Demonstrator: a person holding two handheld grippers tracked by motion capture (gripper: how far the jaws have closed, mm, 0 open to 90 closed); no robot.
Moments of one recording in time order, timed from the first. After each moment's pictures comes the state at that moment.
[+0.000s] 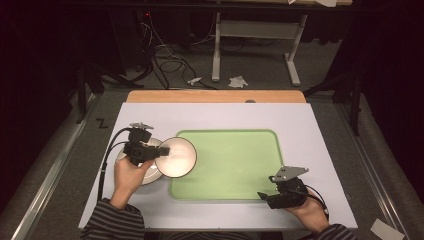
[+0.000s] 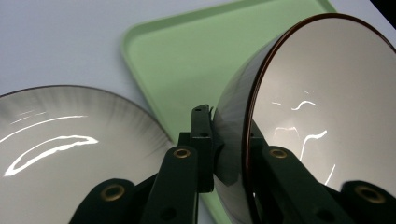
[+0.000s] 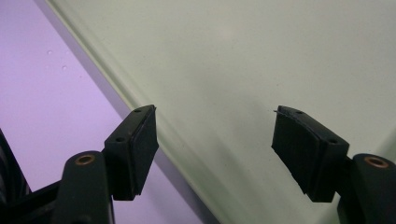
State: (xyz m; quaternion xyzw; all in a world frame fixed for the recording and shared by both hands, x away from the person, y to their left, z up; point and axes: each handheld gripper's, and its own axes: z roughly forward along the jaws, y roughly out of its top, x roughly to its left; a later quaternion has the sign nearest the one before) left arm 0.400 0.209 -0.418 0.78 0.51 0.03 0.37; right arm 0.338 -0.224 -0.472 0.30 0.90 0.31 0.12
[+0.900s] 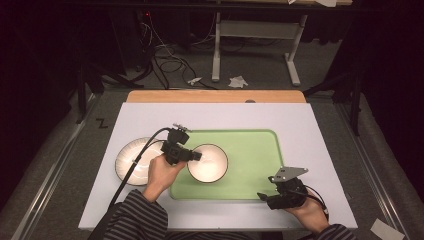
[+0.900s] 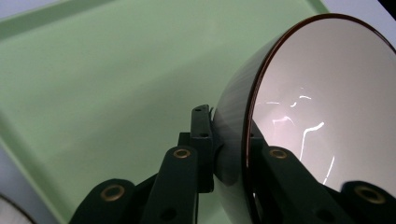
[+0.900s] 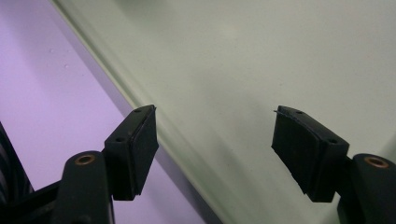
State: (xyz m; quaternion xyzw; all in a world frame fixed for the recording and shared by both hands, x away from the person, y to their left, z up) left arm 0.425 0.128 -0.439 0.82 0.46 -0.03 0.35; right arm 0.337 -0.223 -0.473 0.29 0.90 0.31 0.12
